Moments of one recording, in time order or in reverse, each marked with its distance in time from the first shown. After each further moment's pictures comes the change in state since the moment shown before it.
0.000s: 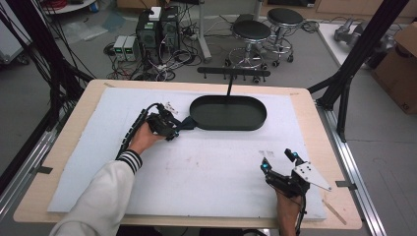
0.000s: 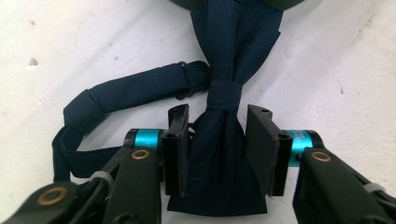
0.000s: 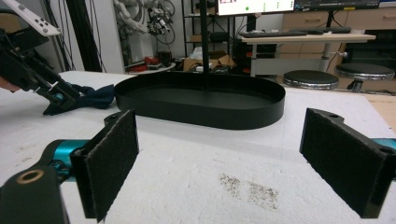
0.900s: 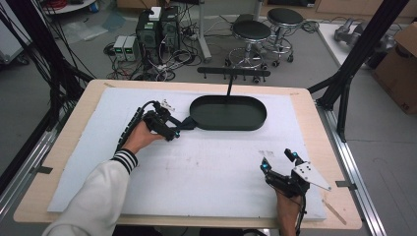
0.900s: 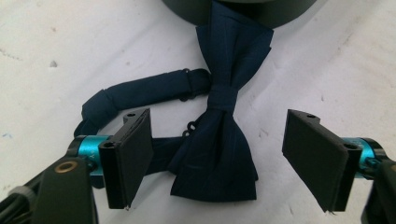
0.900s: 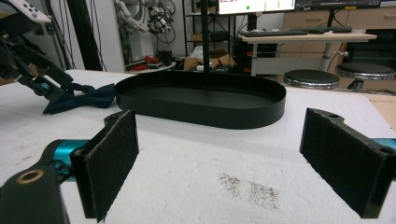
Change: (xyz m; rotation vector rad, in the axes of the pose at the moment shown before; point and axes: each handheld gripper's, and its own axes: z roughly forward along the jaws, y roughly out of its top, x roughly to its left) left arm 0.001 0.002 -0.016 -0.038 -0.010 -0.053; right arm 0.000 0.000 0.000 0.006 0.004 -0.005
